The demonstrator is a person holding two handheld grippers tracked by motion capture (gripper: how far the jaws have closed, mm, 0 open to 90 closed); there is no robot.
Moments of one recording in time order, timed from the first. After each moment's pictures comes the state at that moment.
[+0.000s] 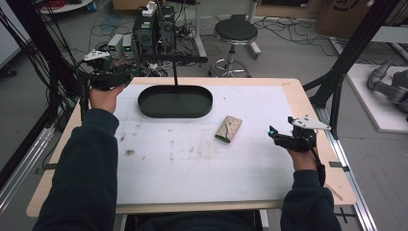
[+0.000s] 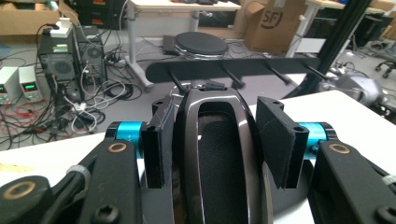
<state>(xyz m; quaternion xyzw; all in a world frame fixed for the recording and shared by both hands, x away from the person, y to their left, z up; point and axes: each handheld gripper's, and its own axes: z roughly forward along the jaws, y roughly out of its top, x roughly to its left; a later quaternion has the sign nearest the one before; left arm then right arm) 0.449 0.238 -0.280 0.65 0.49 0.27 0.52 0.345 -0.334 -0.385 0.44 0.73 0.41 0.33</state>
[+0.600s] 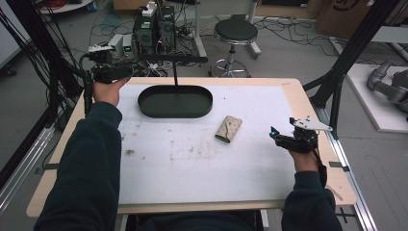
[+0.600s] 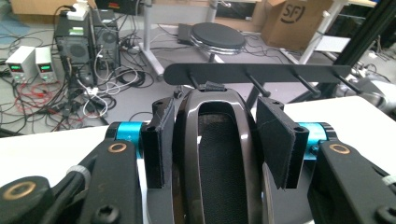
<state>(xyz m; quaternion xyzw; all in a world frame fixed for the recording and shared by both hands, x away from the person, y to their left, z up) 0.469 0.237 -0.275 0.63 0.53 0.27 0.50 0.343 -0.337 -0.386 0.44 0.73 0.41 0.33</state>
